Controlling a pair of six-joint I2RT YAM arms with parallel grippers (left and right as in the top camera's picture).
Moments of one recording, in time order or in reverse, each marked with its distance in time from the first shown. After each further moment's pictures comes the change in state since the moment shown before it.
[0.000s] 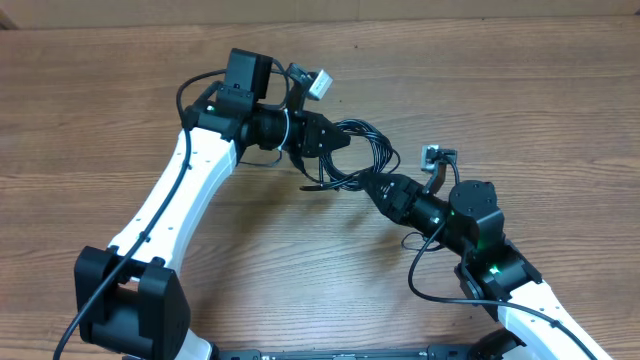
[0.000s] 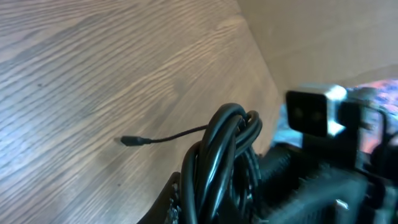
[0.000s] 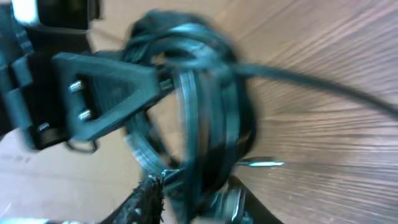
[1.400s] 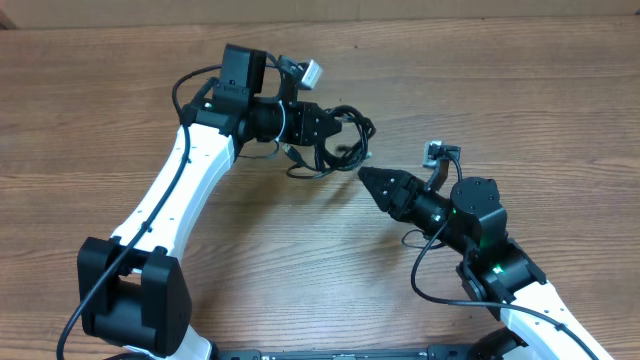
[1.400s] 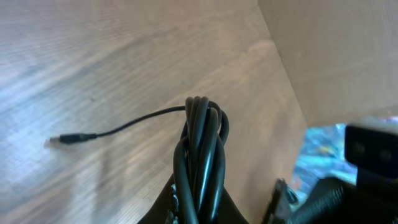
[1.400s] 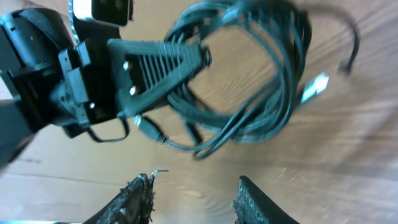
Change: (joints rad) left arm 0.024 0.030 0.000 0.105 -0.124 -0.089; right arm 0.006 -0.016 0.040 -0.042 -0.010 0.034
